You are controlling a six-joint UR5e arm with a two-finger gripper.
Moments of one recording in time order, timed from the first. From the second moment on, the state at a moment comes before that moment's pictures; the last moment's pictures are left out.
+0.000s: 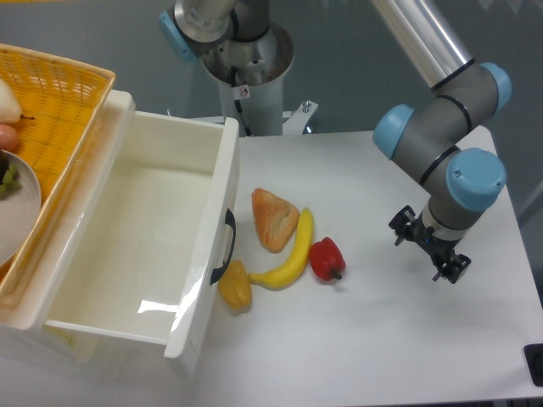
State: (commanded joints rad) arm 2.73 -2.16 -1.42 -1.15 1.54 1.55
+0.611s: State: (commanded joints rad) arm 2.71 -2.15 -1.47 -1.13 1.53 1.32
